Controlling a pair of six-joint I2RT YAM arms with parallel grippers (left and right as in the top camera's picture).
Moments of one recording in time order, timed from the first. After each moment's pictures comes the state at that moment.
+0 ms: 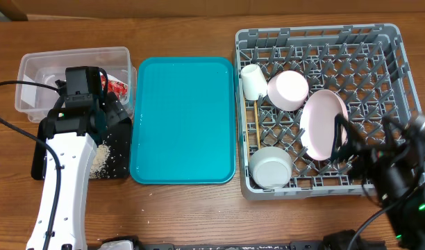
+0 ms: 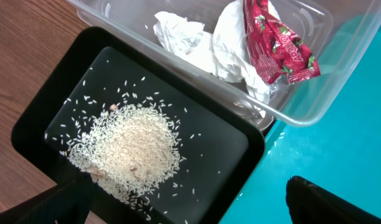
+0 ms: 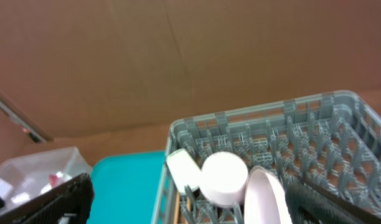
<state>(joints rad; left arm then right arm) 0.09 1.38 1.19 -0.90 -0.32 -0.43 0.22 0.55 1.07 -0.73 0.05 0.31</state>
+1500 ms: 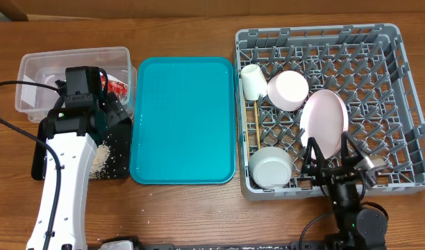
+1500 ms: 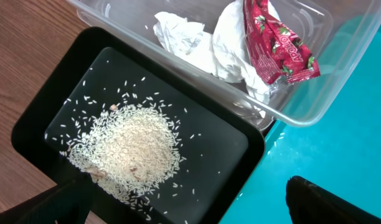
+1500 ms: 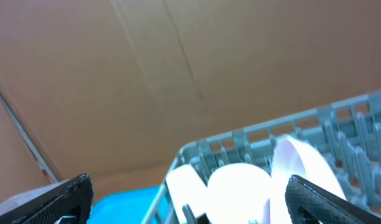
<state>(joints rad) 0.09 1.38 1.19 -0.90 -0.32 -0.43 0.15 0.01 0.02 0.17 -0.03 0.40</state>
